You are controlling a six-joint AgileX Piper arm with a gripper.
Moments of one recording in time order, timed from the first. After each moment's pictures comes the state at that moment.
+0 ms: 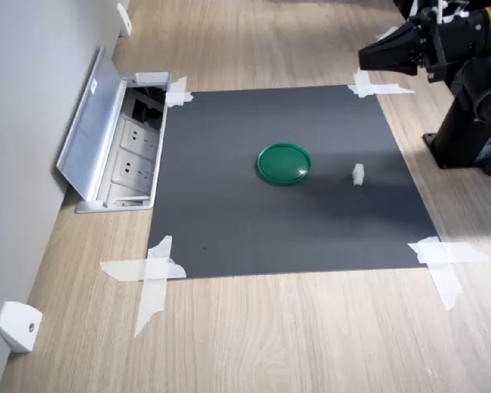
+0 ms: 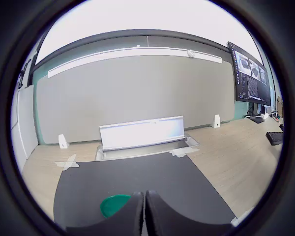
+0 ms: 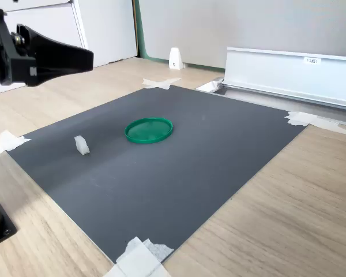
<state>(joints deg) -9.0 -0.6 -6.3 2.5 19.9 3.0</state>
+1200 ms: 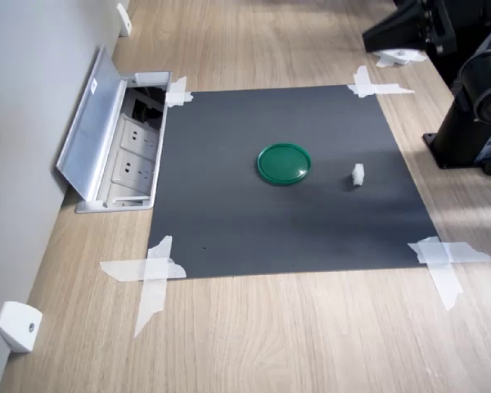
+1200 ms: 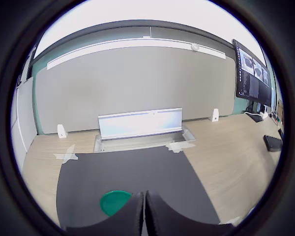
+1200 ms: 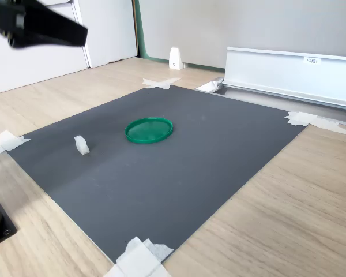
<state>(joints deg) -9.0 14.2 -22.8 -1.0 30.2 2.9</state>
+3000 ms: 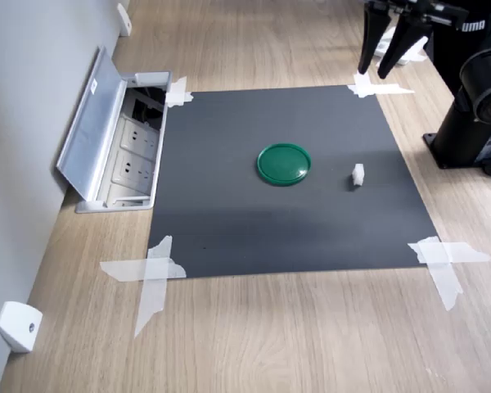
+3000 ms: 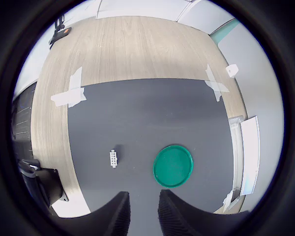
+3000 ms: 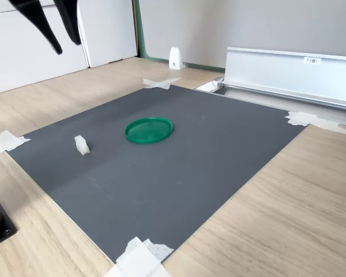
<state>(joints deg) -8.8 55.2 -51.6 12.3 70.1 -89.6</state>
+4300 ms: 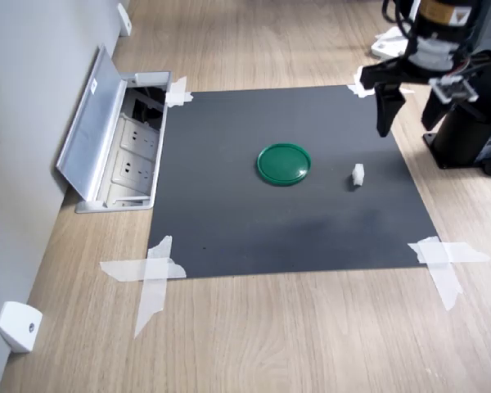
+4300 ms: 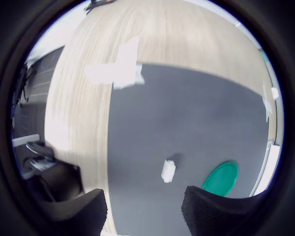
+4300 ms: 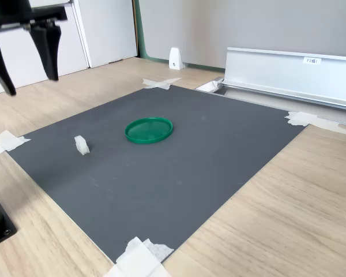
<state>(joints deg) 25.0 60.6 -42.1 -3.6 66.1 -66.4</state>
